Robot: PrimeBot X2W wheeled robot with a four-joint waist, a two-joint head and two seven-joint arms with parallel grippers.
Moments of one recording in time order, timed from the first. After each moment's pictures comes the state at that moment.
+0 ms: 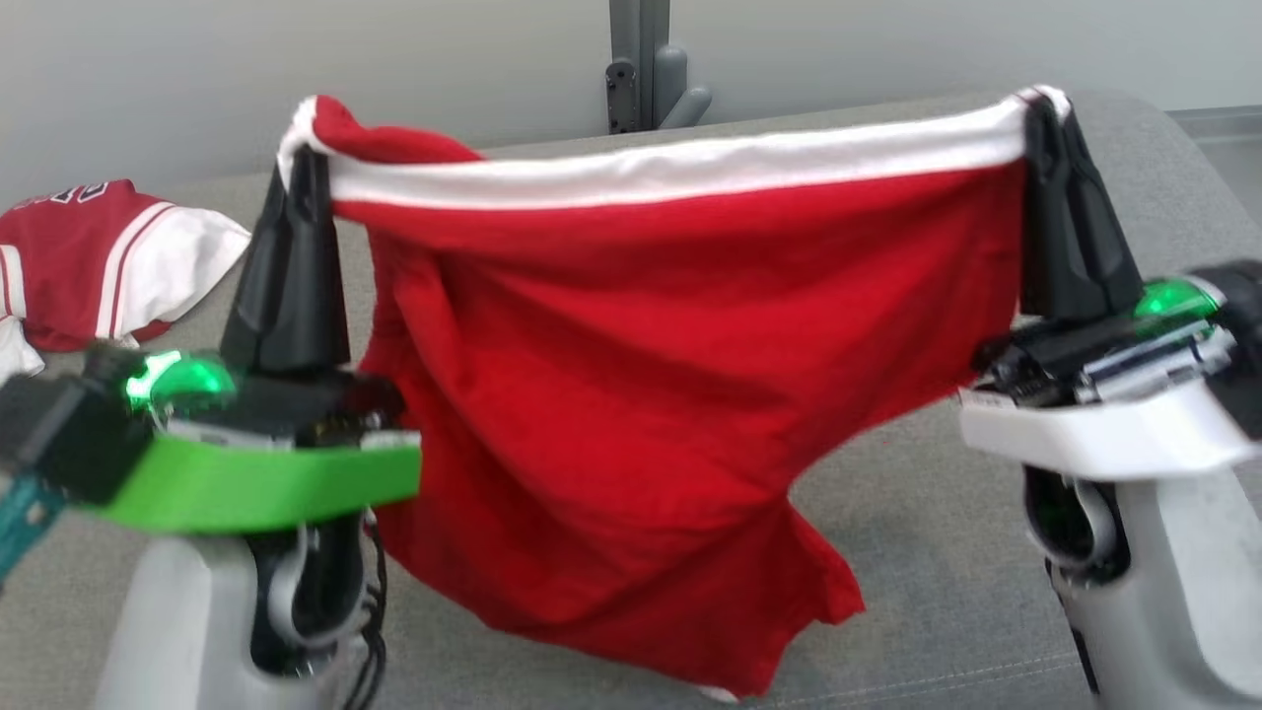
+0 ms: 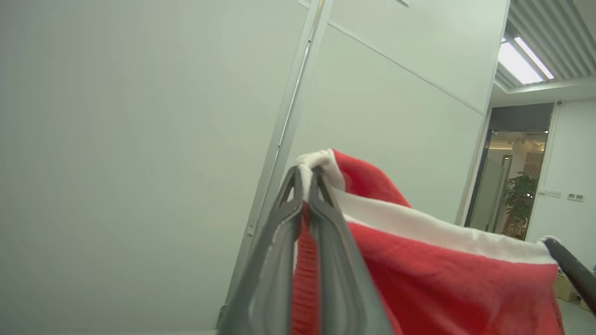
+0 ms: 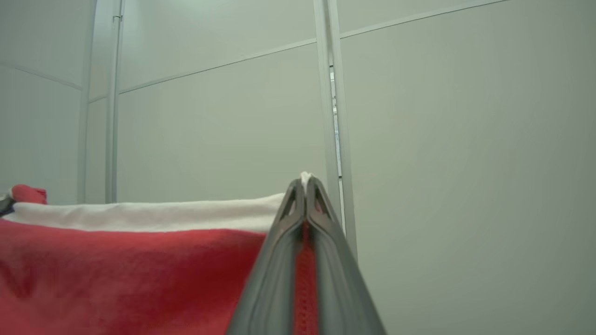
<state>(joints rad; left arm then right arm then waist) -0.28 0.12 -0.21 -0.35 -0.54 0.02 -0.10 -0.32 -0.13 0.13 -0.25 0.29 0.13 -0.26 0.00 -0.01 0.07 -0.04</state>
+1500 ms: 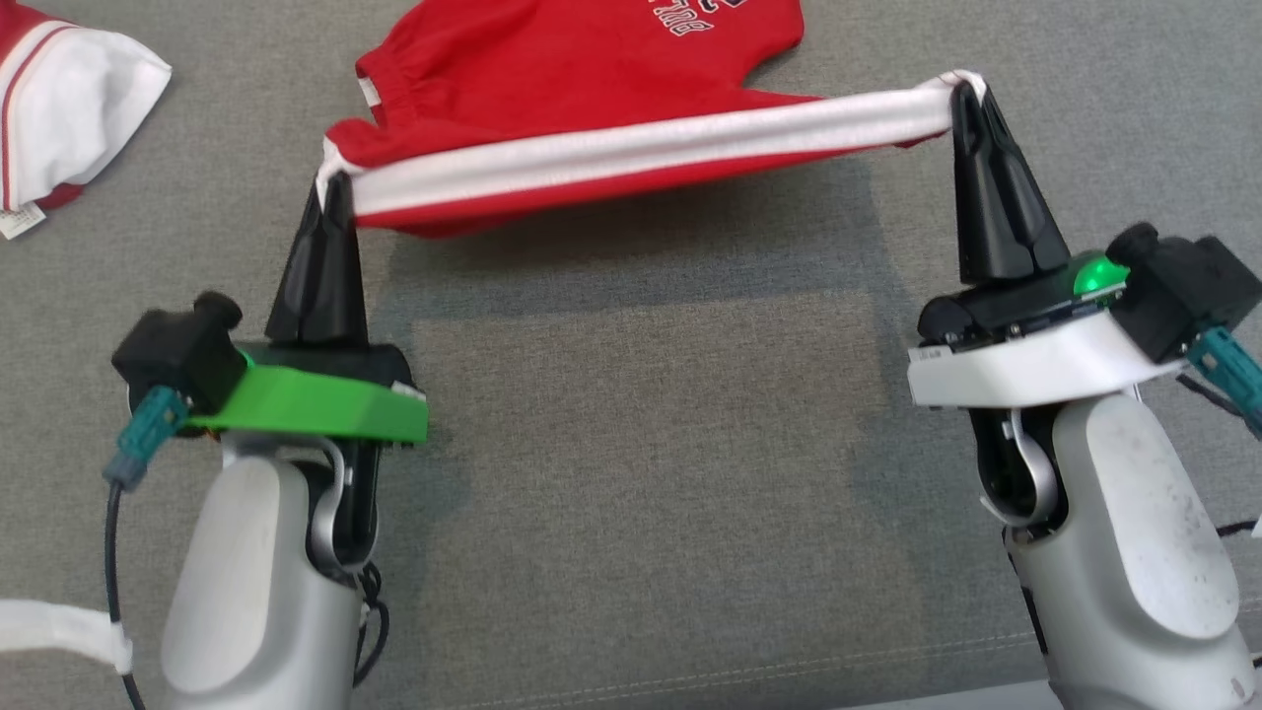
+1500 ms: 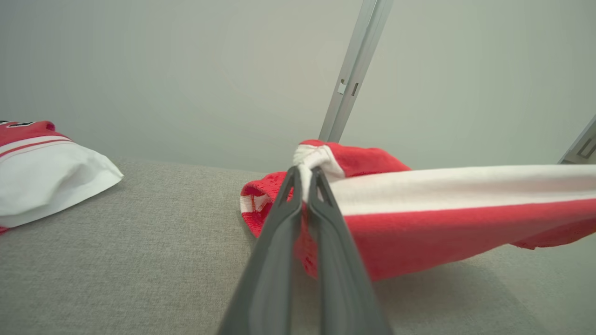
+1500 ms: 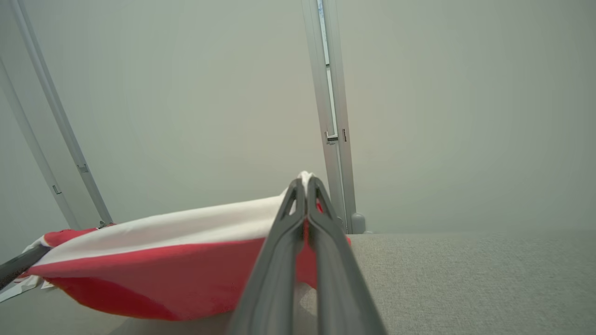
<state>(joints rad) -0.47 0.05 -0.11 0.29 -0.39 -0.12 -0.26 -0.46 -0.07 0.13 0.04 0.25 0.13 -0.26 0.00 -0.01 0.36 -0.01</state>
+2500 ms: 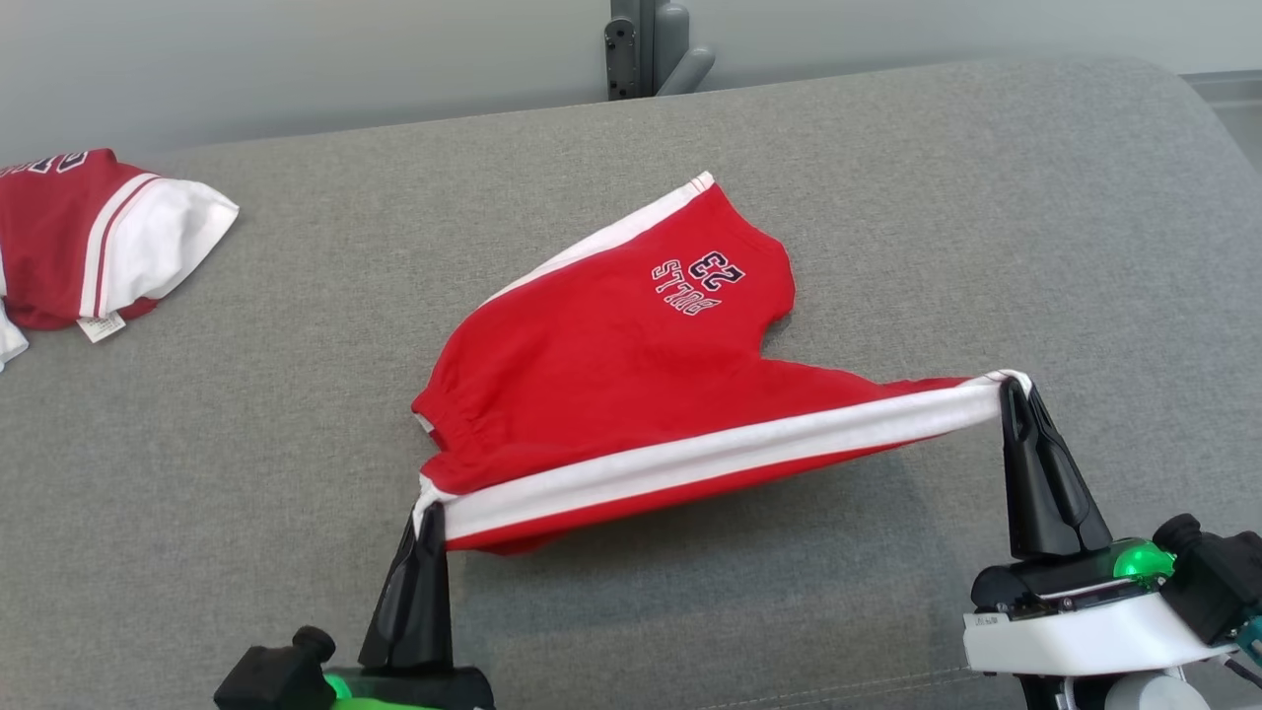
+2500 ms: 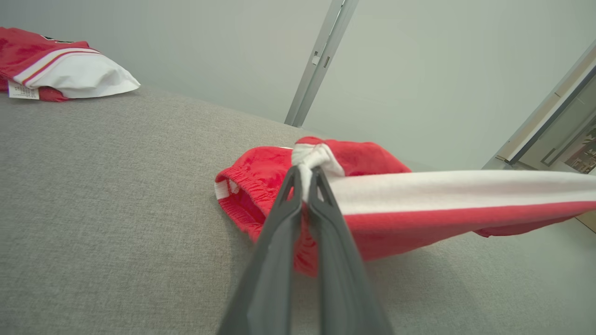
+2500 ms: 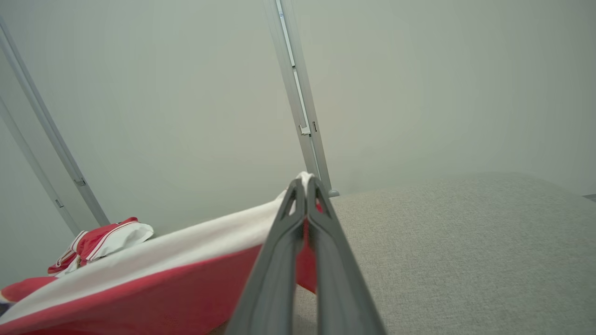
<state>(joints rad) 0.16 0.05 -0.24 -0.09 -0.45 -0.02 -0.26 0.09 -0.05 0.07 -0.24 0.29 0.13 -0.26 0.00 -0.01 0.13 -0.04</state>
